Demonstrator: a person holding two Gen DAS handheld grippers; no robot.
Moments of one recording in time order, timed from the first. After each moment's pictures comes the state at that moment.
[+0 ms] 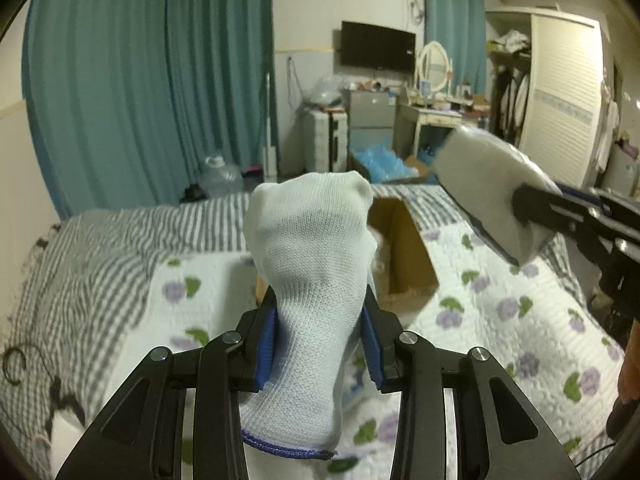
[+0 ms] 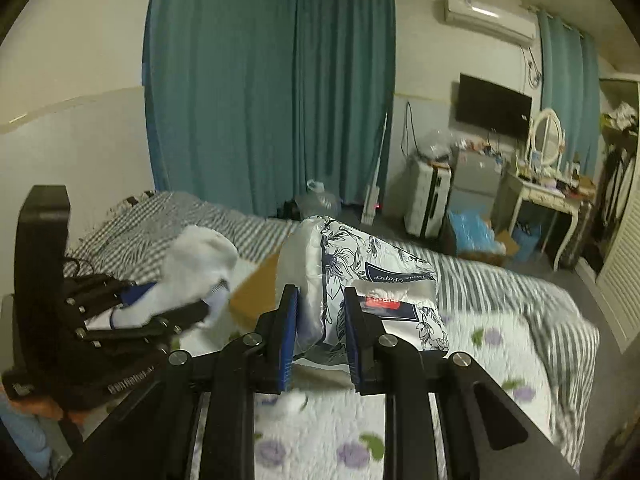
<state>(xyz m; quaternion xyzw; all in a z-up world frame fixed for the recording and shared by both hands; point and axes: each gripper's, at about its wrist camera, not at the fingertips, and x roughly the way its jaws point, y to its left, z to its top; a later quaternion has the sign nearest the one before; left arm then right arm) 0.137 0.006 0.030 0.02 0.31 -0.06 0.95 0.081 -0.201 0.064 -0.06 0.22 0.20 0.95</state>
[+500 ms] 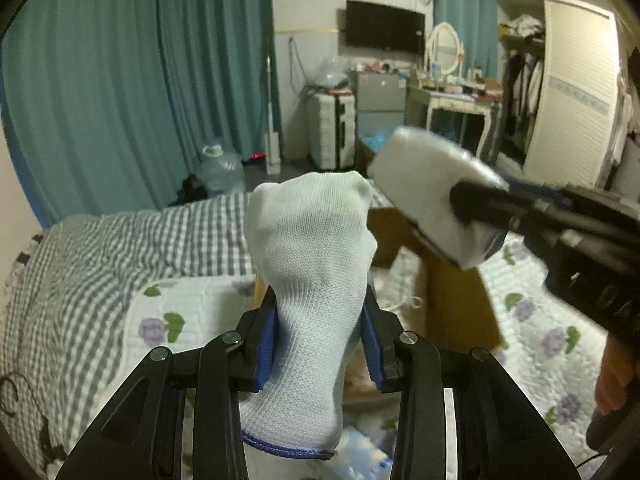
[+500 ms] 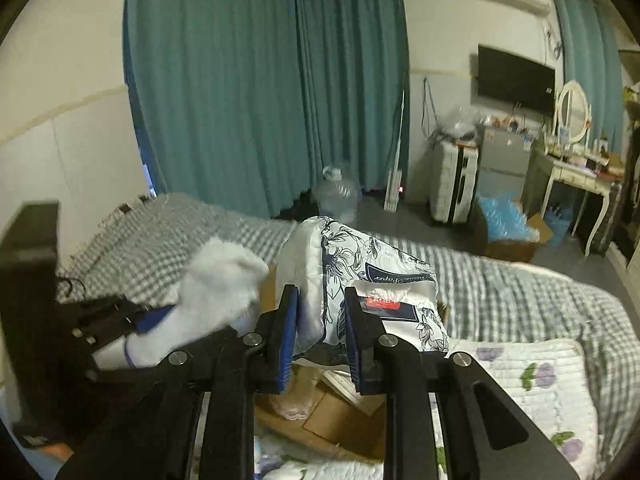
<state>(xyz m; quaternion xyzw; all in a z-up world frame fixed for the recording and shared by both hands) 0.251 0.011 -0.014 0.03 0.34 -0.05 0.94 0.233 -0.170 0.013 -0.03 0.28 0.24 0.93</state>
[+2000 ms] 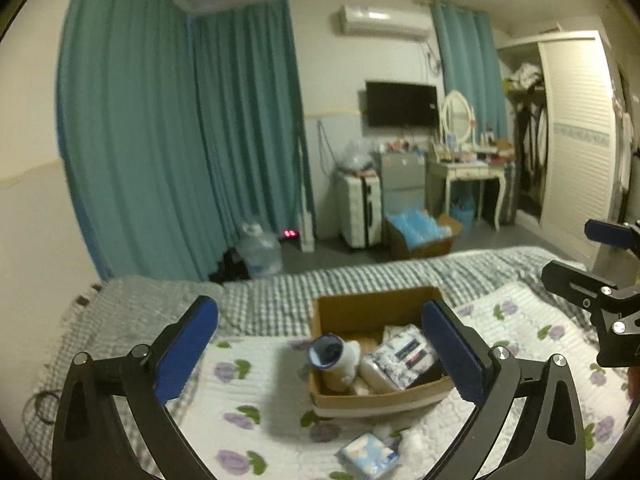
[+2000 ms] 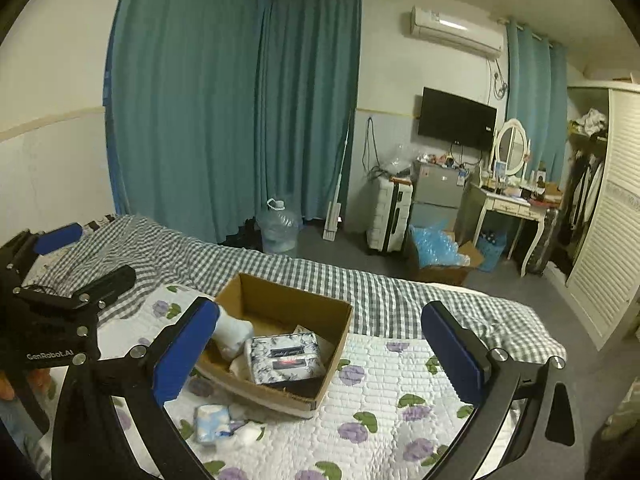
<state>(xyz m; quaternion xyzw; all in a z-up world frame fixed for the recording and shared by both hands) 0.121 0.015 0.097 0.05 0.18 0.00 0.98 0.099 -0.235 0.104 -0.06 0.20 0.13 0.97</state>
